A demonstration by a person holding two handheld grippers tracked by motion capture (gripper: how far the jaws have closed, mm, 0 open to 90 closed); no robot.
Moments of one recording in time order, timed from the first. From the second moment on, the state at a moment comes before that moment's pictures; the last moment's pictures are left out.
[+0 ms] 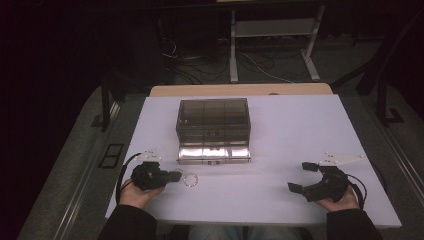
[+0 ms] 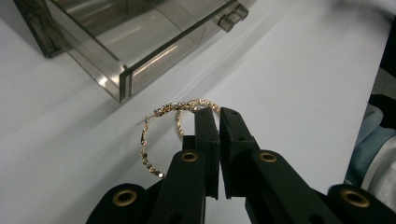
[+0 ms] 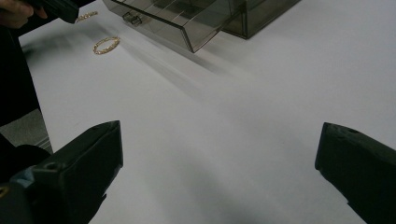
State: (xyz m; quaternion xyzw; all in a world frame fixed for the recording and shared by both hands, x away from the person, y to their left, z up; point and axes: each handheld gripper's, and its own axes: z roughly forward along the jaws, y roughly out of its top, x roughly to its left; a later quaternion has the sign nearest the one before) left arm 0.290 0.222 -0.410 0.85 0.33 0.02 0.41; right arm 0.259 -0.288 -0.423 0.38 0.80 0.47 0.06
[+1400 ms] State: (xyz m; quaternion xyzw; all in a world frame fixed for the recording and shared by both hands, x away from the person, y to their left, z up) left arm 0.293 0.202 -0.358 0.84 0.28 0.06 0.45; right arm 0.258 -0.292 -0.422 0.38 0.79 0.47 0.07
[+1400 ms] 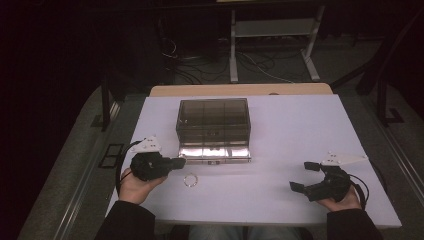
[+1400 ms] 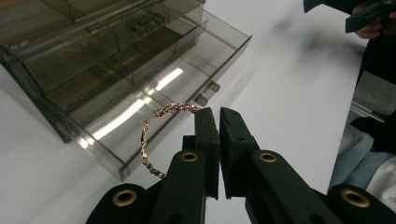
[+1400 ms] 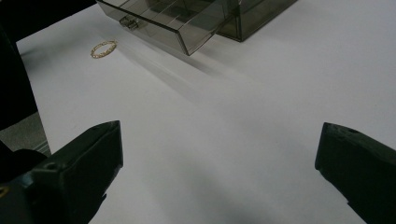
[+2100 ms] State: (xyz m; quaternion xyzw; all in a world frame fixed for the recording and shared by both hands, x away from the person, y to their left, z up) left arm 0.314 0.195 -0.345 0.85 0.28 0.07 0.45; right arm 0.258 -0.292 -0.422 0.38 0.79 0.47 0.07
